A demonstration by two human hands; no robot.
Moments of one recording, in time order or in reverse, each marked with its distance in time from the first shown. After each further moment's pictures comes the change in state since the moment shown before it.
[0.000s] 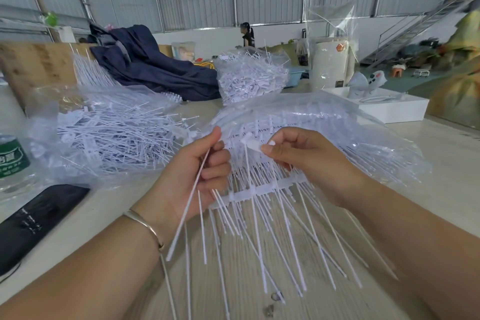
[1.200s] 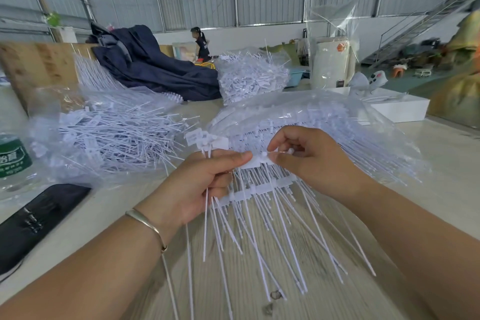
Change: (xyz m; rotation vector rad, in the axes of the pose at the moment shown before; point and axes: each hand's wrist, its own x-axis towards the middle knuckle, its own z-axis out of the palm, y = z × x) left_hand -0.002 -0.009 0.003 0.499 0.143 0.046; right_hand 0.003 0.010 -0.007 -0.344 0.082 -0.133
